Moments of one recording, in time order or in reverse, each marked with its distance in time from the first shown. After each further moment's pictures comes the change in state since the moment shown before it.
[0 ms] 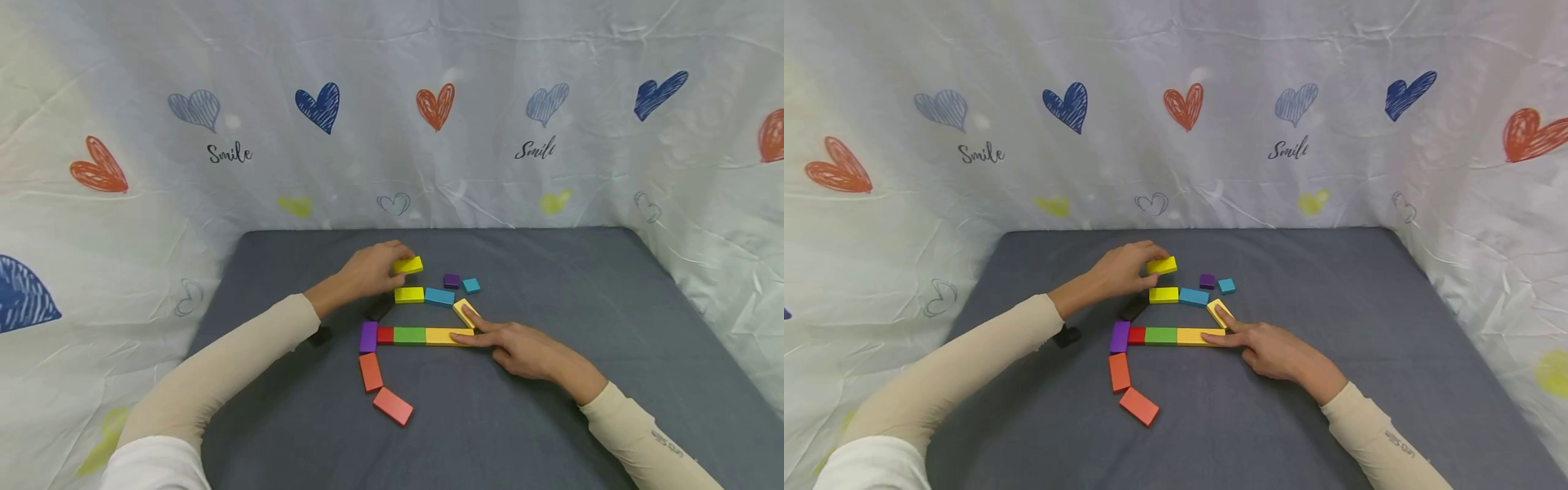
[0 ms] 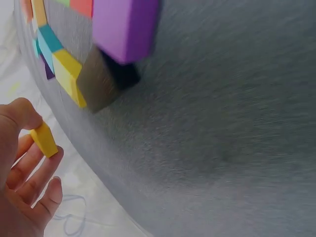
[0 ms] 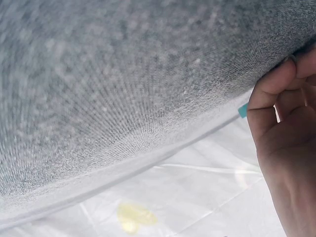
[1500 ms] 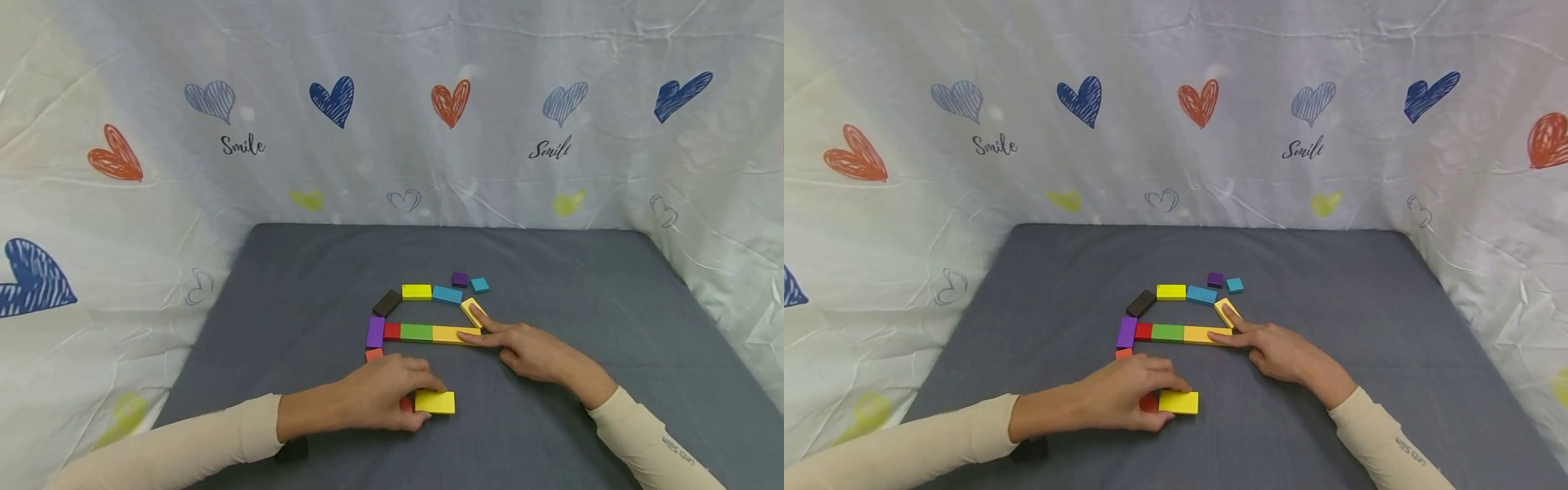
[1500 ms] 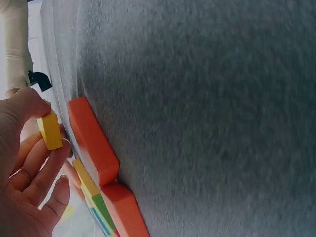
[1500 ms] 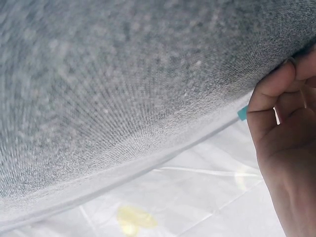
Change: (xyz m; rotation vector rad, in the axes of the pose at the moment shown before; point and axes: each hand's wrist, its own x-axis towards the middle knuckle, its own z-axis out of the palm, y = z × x) left_hand -0.145 0.106 0.038 -0.302 -0.148 0.362; right_hand 0.001 -0.001 0.001 0.005 0.007 -0.022
